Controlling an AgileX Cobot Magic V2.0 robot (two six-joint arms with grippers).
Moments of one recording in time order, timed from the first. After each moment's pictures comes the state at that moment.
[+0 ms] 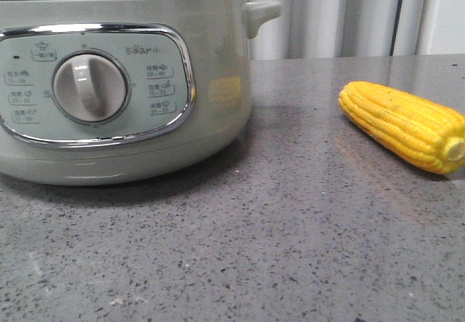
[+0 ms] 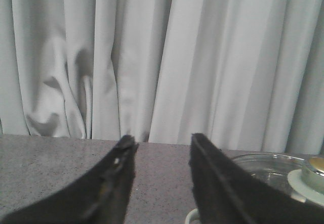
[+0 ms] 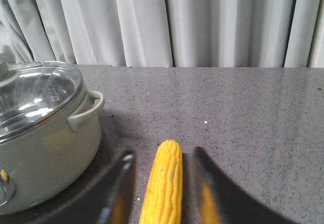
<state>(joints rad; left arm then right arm) -0.05 0.40 -0.60 -0.03 0.20 -0.12 0.16 0.38 -0.66 0.17 0.51 -0.08</state>
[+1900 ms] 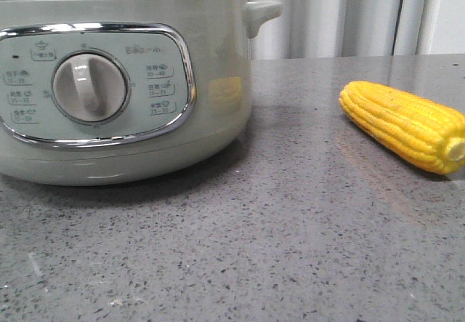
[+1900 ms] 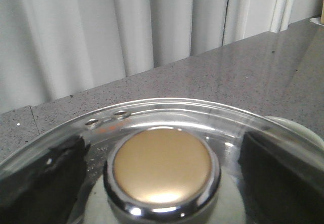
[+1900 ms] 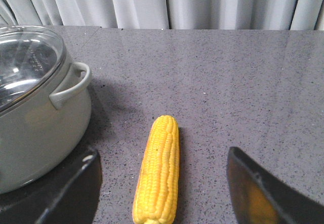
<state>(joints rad) -0.57 1.27 -0.83 0.00 -0.18 -0.02 0.16 0.54 -0.71 0.17 0.56 -0.08</state>
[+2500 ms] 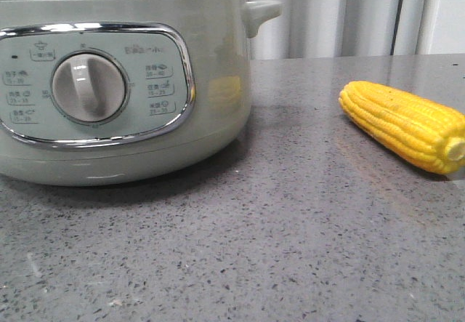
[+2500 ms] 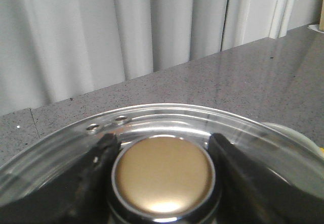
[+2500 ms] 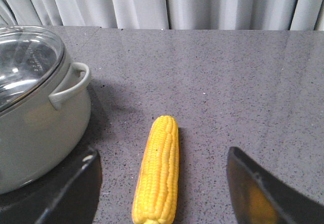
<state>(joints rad) -0.57 1.25 -0.83 0.00 -0.18 -0.03 0.16 0.54 -0.71 0.17 0.56 -0.08</state>
